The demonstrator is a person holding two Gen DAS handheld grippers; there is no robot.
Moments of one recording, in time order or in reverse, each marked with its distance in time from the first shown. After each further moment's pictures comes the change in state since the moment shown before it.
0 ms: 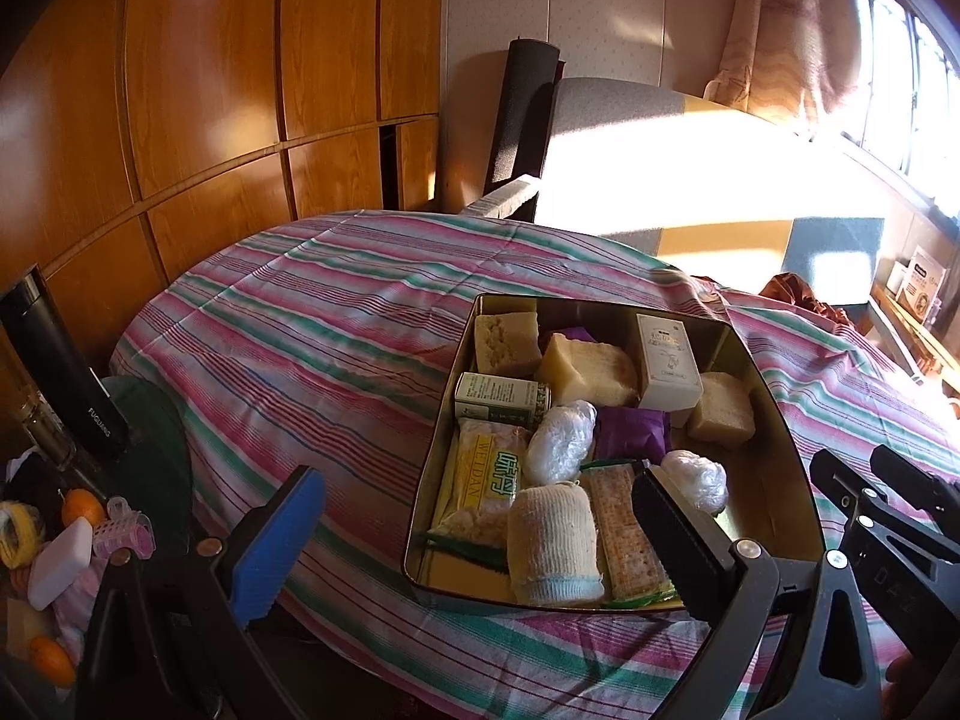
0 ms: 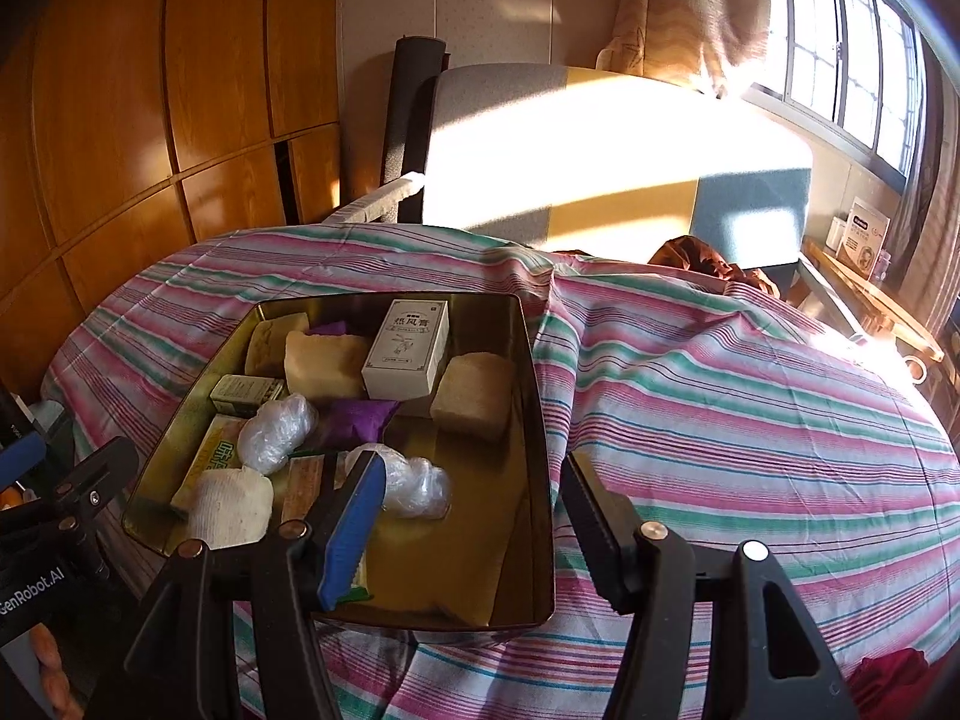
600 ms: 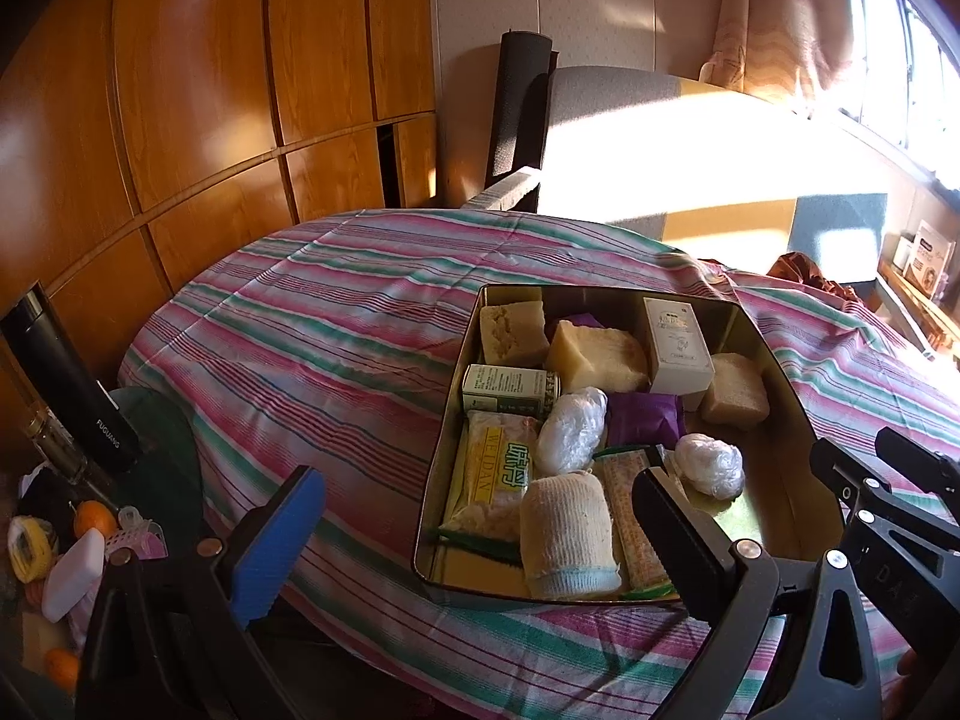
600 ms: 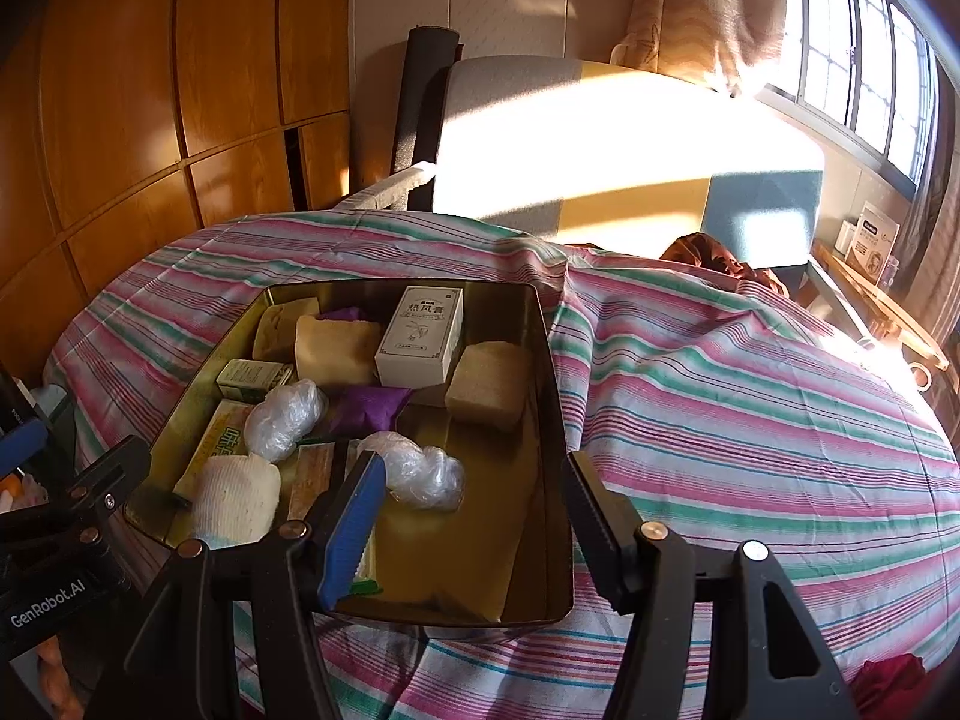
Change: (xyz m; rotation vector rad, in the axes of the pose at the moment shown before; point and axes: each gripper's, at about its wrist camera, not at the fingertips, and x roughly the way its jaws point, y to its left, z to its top) left arm 0.005 -0.004 -0.004 0.047 0.010 0.025; right arm 0.007 0.009 -0.003 -0.023 0.022 0.010
